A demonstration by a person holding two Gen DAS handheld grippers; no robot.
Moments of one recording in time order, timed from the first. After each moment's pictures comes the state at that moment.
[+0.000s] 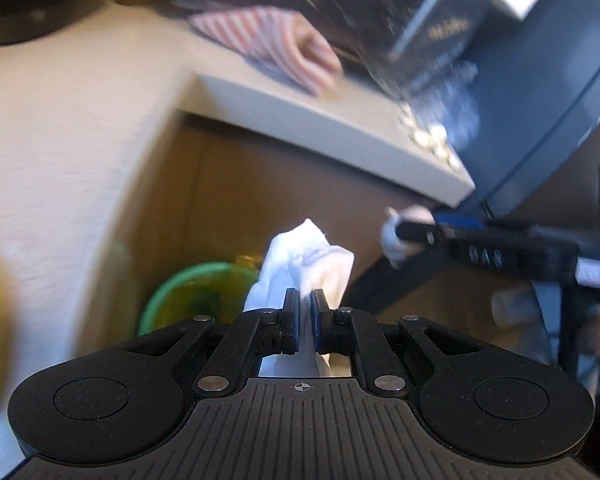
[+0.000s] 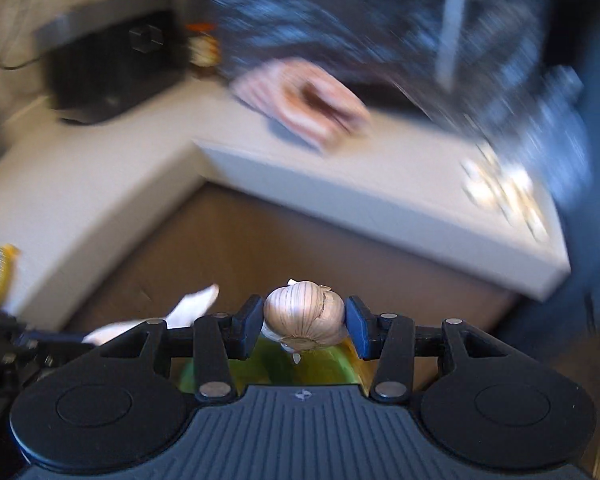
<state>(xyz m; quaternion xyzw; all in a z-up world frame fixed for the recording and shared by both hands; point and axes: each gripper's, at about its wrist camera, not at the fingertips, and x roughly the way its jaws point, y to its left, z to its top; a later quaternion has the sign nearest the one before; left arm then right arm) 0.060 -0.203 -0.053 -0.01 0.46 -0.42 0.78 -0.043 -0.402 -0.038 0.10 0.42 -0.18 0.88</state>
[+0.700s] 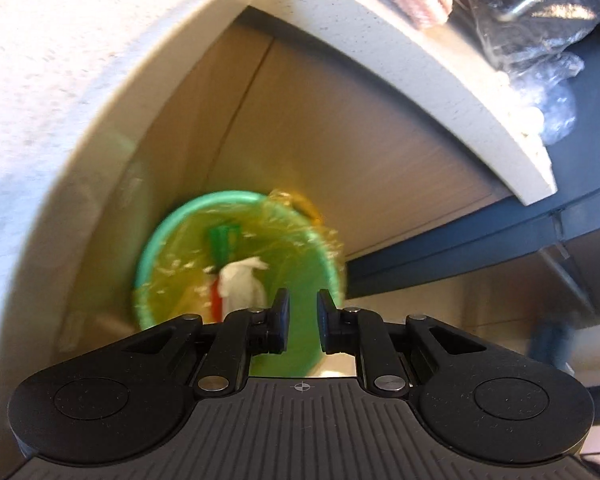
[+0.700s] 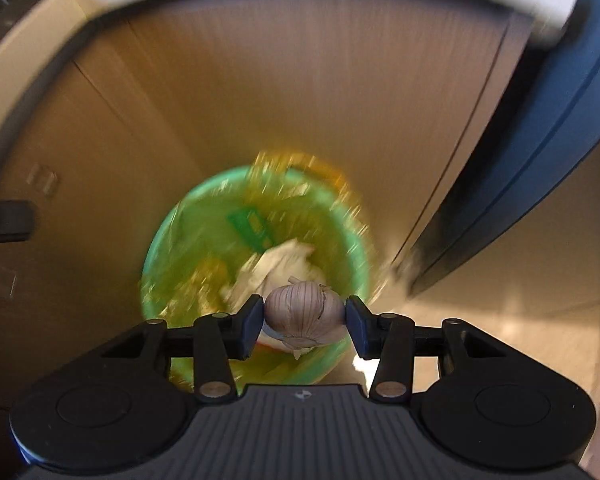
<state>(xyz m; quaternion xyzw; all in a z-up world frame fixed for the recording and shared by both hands) 0.099 -0.227 -0.105 -0.03 0.59 -0.32 0.74 -0.043 -0.428 -0.199 0.25 0.57 -0.17 0.77</state>
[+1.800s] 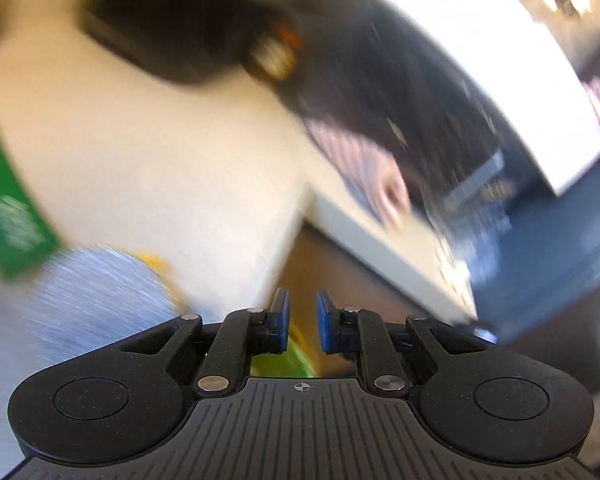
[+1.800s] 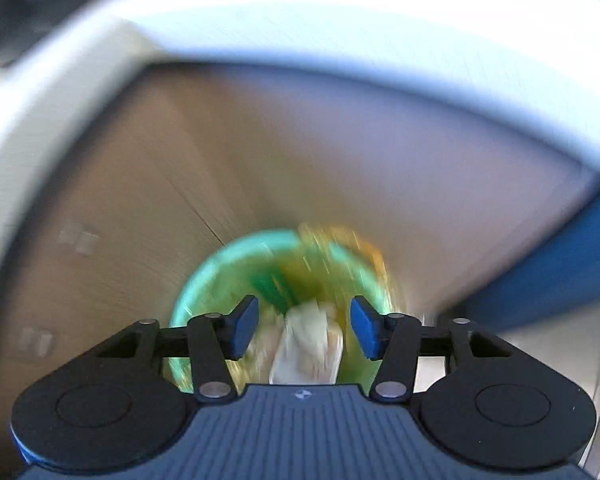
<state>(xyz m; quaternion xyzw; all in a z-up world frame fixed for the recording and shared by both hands) 0.081 -0.042 0.026 -0.18 0.41 -0.29 0.84 0.029 -0.390 -0.107 0.11 0.49 -0.13 0.85</state>
